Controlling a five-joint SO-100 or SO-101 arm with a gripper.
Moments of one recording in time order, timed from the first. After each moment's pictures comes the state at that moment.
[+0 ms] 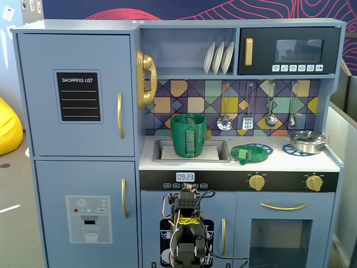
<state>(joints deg) -0.7 182.5 170.8 78.0 -89.5</state>
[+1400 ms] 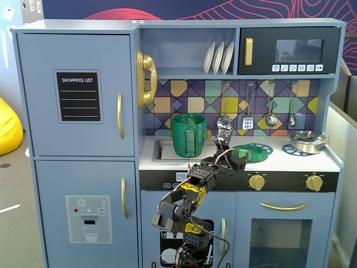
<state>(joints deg) 33.9 147.7 140.1 4.8 -92.7</state>
